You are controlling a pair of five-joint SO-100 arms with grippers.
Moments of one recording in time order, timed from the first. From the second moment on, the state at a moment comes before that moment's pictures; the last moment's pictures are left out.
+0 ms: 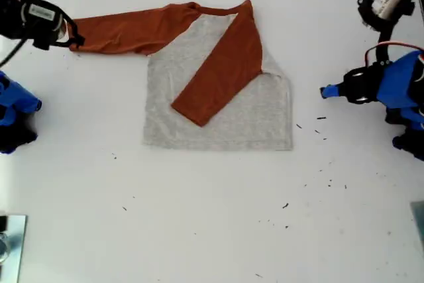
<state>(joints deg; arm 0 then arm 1) -63.0 139.7 125.9 90.9 -5.9 27.7 188.0 168.0 71.1 -36.9</state>
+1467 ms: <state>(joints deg) -62.5 121.0 124.9 70.9 3.4 25.4 188.0 168.0 71.1 -36.1</state>
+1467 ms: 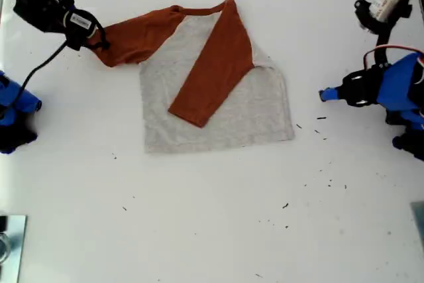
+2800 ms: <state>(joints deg) -27.6 135.8 124.1 73.9 10.5 25.4 188.6 168.5 71.1 -35.0</state>
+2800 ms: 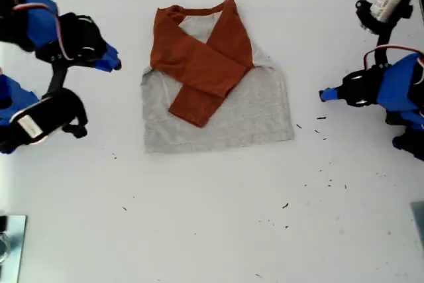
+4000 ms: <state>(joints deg) -13.6 146.1 140.9 65.7 -3.0 22.6 180.2 161.1 74.0 -31.2</state>
